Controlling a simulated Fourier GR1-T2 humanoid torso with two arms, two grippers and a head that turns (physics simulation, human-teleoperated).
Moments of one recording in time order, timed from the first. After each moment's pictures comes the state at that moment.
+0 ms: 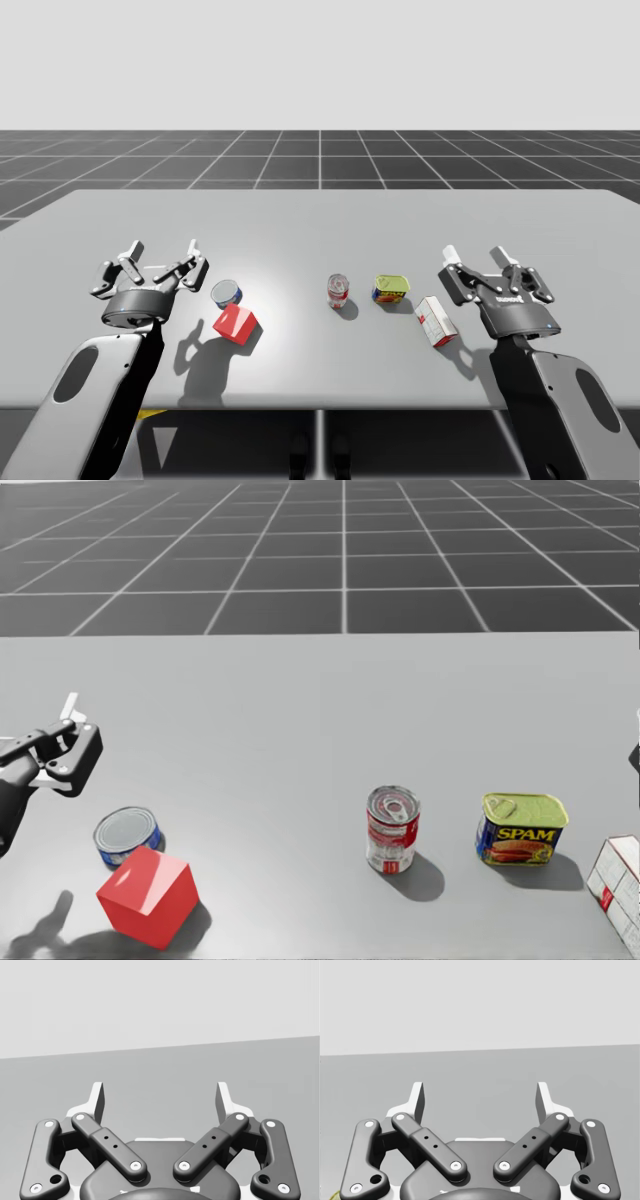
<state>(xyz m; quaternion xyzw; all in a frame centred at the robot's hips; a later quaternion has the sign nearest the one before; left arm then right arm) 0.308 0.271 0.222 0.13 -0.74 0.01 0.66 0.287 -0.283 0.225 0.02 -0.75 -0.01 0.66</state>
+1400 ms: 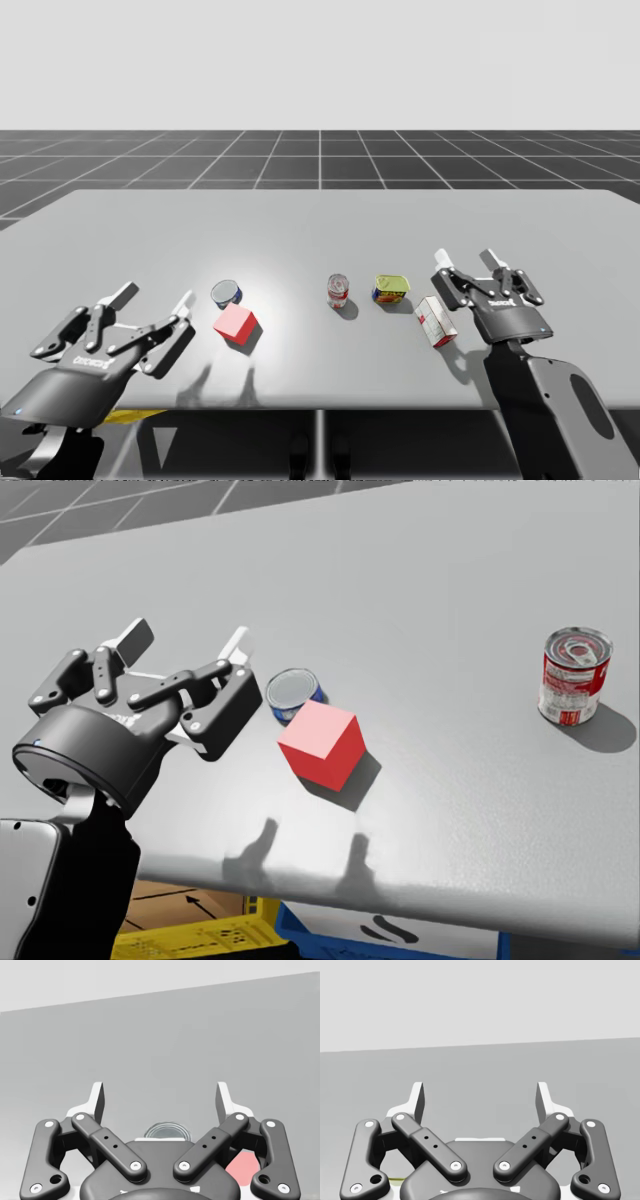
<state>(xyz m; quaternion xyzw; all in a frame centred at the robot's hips) 0.201 0.258 0.252 -0.01 -0.69 -0.07 0.72 0.282 -0.272 0.223 0.05 -0.75 -0.01 0.66</state>
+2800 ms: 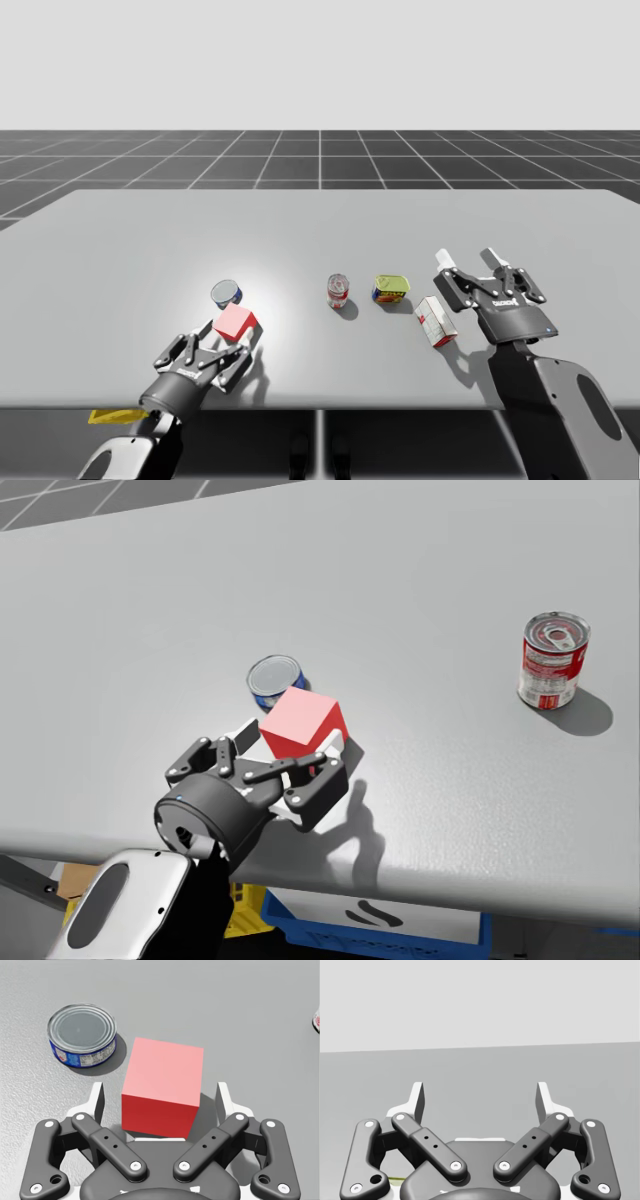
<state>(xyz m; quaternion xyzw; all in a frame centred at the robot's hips) 0.210 0.218 0.152 -0.10 -0.57 -0.06 0.82 0.281 -0.277 0.225 0.06 -0.75 0.00 0.66</state>
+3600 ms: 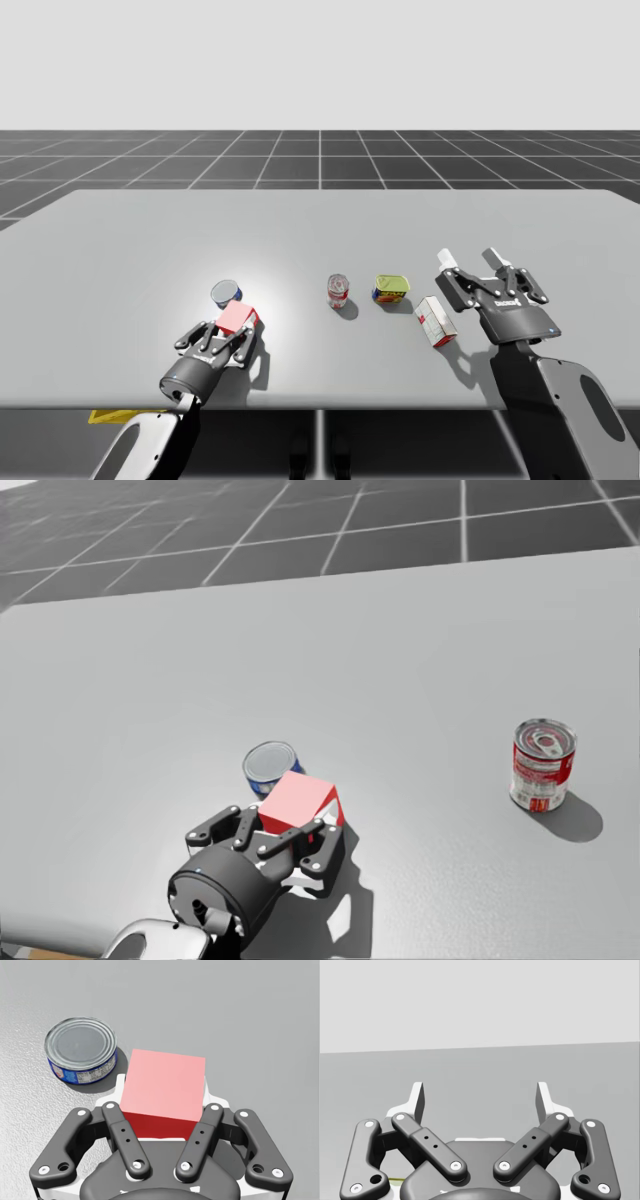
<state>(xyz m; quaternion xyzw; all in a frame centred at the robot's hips) 0.231 0.205 0.146 -0.08 -0.57 -0.05 0.81 0.281 -0.279 0.226 0.06 -0.75 0.00 0.66</state>
